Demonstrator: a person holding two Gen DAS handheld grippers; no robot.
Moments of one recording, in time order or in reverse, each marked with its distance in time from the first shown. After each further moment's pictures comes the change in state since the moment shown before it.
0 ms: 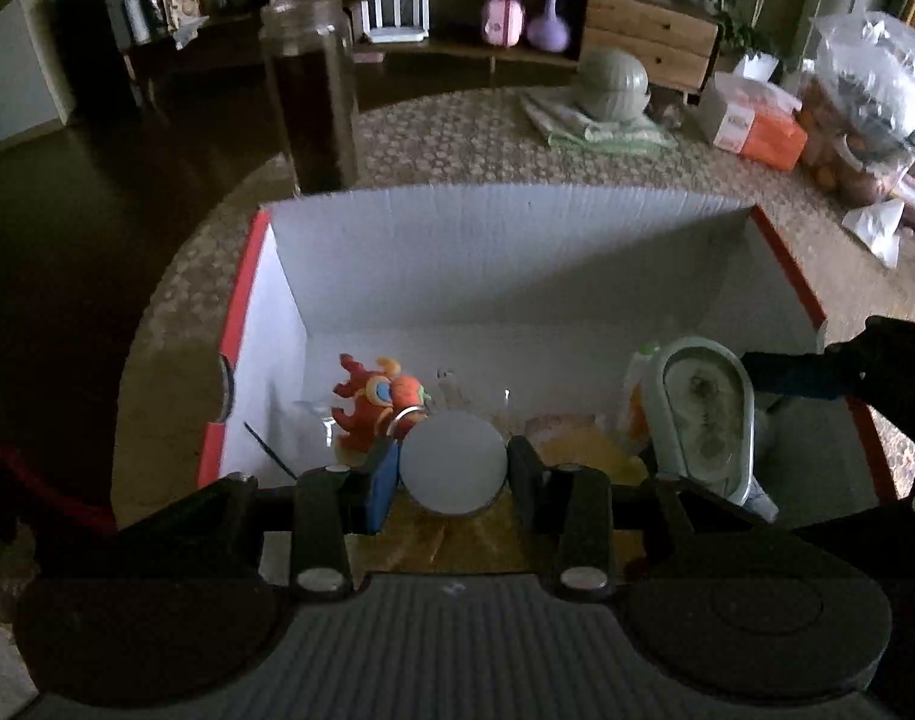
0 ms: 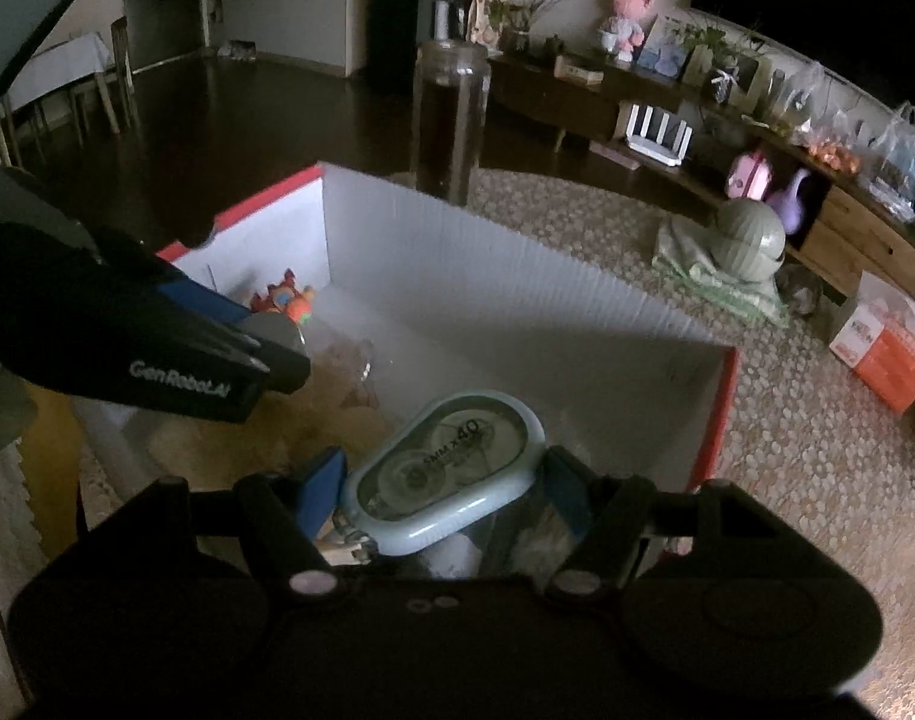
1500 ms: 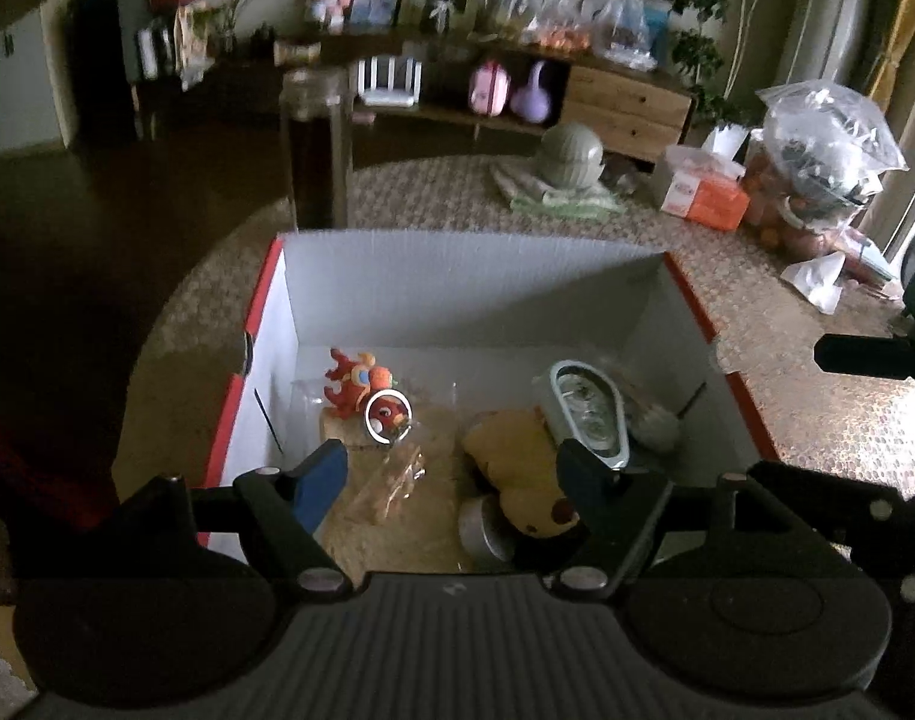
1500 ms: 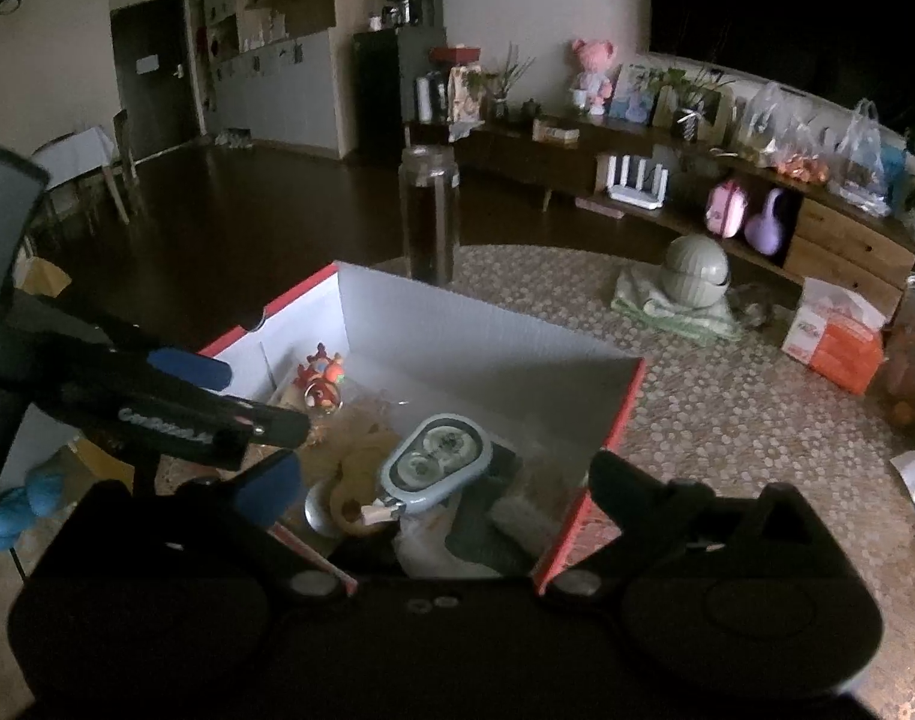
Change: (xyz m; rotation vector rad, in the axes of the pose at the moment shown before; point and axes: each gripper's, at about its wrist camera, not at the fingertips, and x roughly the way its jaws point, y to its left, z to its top) left arm -0.070 -0.006 -0.036 -0.048 -0.165 -0.062; right arm -0.101 -0.018 -0.021 0.103 -0.162 0.036
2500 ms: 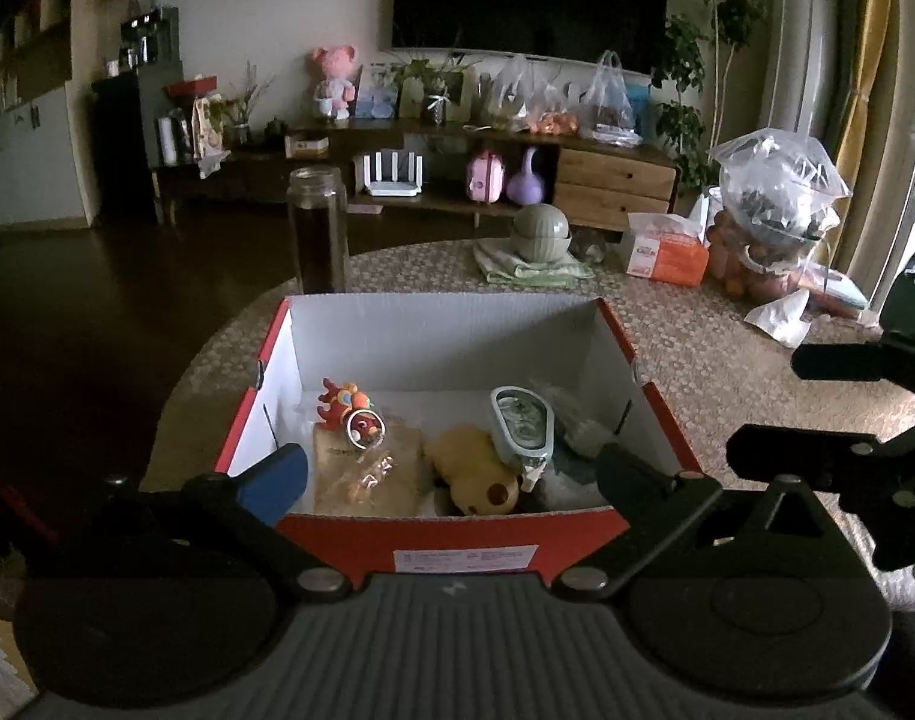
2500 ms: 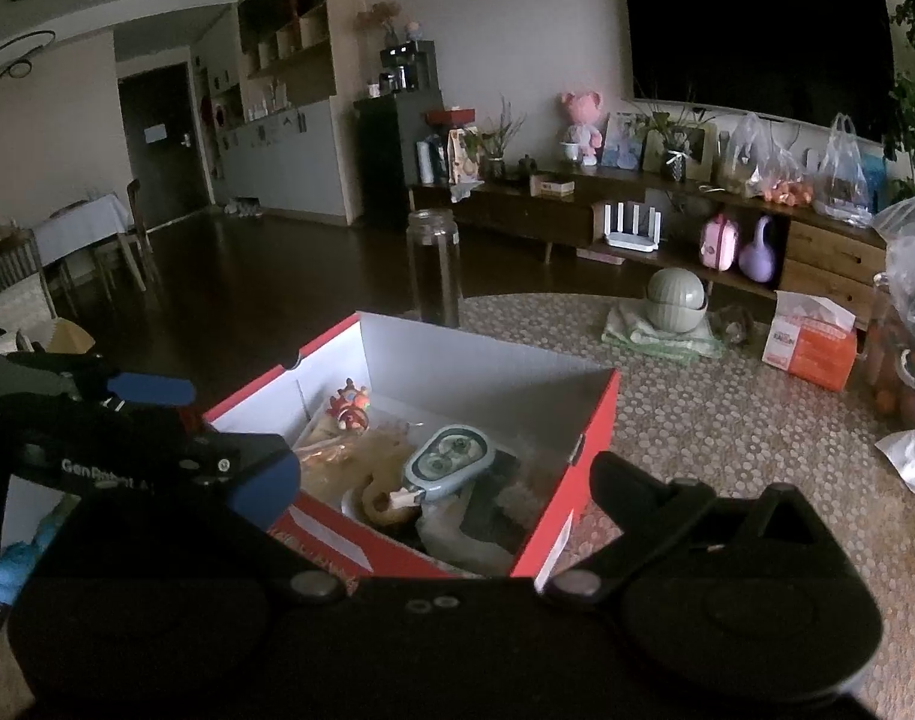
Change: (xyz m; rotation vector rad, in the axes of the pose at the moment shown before) left arm -0.064 -0.037 -0.042 0.035 -0.190 0.050; right arm -0.060 -0.005 -0.029 0.054 -0.133 0.033
